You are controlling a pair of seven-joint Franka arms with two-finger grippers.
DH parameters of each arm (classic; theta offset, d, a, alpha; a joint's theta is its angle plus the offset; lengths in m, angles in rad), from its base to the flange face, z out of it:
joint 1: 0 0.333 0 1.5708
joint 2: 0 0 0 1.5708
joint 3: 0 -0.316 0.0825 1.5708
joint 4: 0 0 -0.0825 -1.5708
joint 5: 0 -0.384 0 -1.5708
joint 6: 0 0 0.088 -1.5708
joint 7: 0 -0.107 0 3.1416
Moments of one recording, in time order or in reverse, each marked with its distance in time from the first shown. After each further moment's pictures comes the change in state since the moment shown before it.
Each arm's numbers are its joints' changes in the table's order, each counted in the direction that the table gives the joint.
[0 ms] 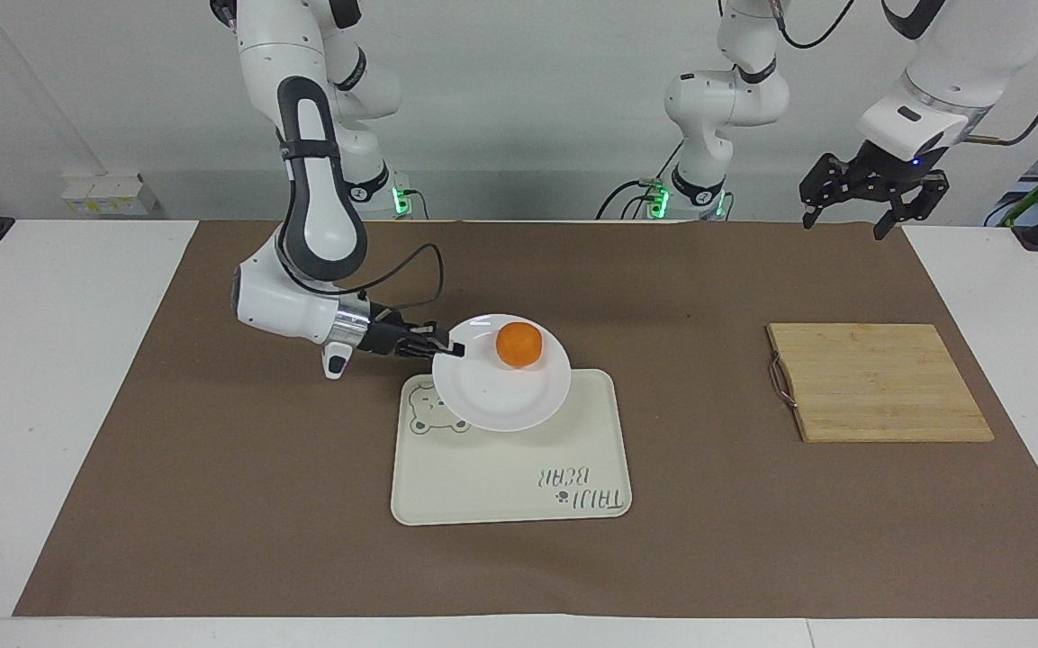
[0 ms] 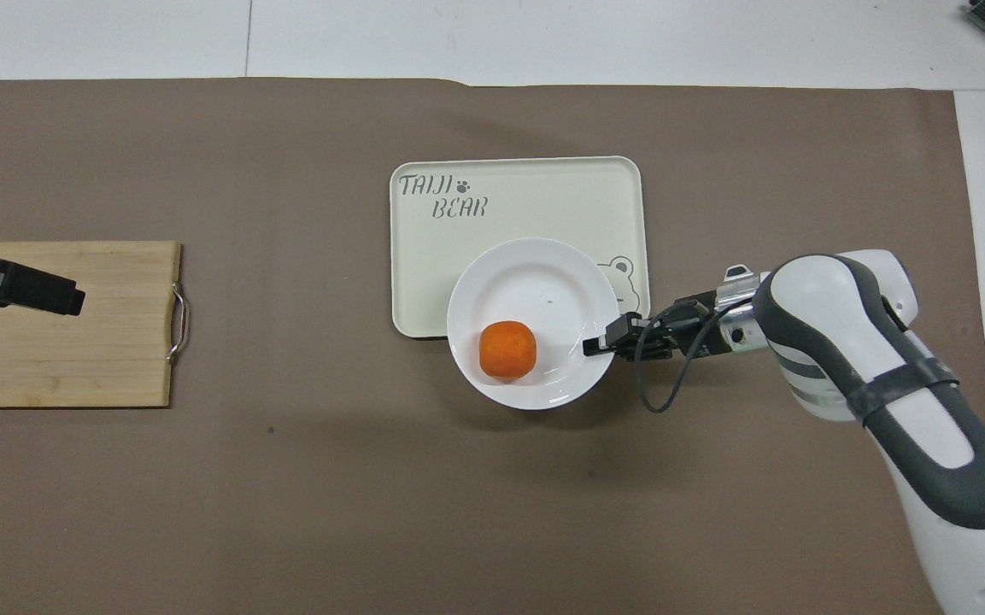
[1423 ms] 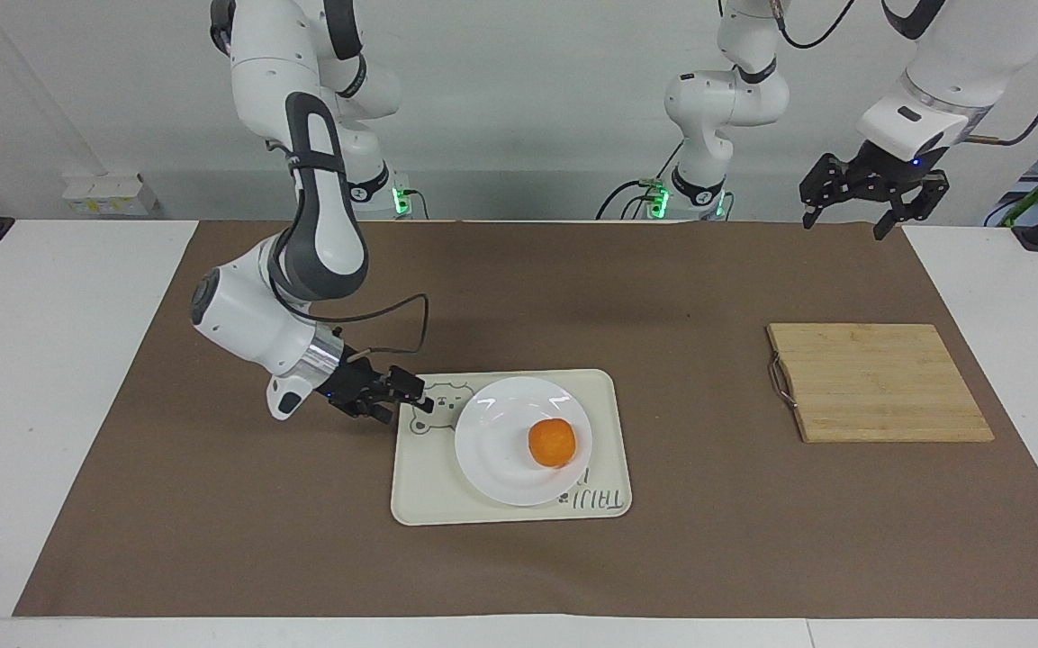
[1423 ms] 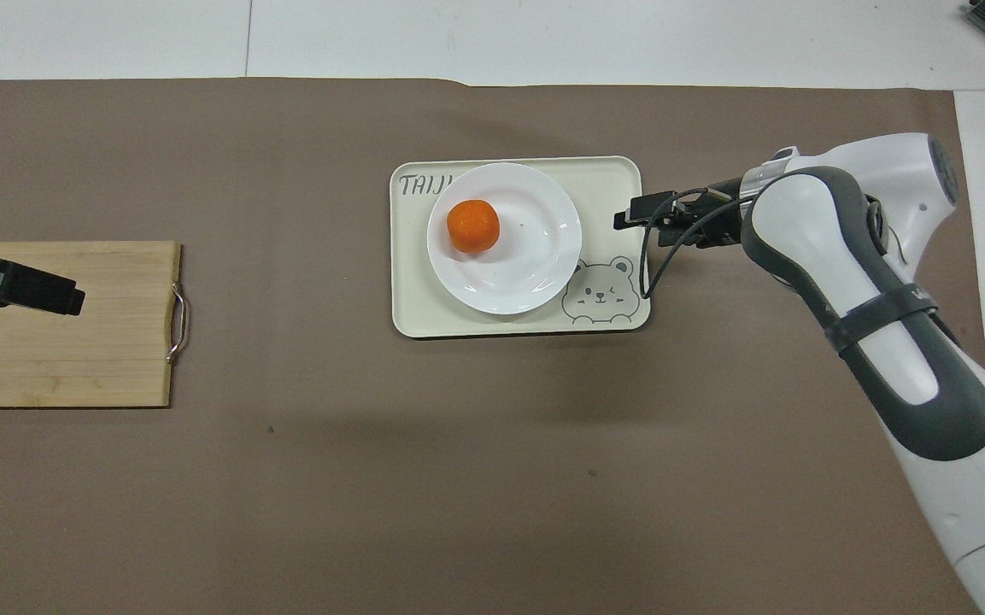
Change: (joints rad) left arm 0.000 0.000 0.000 0.000 0.000 0.000 0.000; right arm -0.001 -0.072 0.030 -0.235 0.414 0.152 -0.120
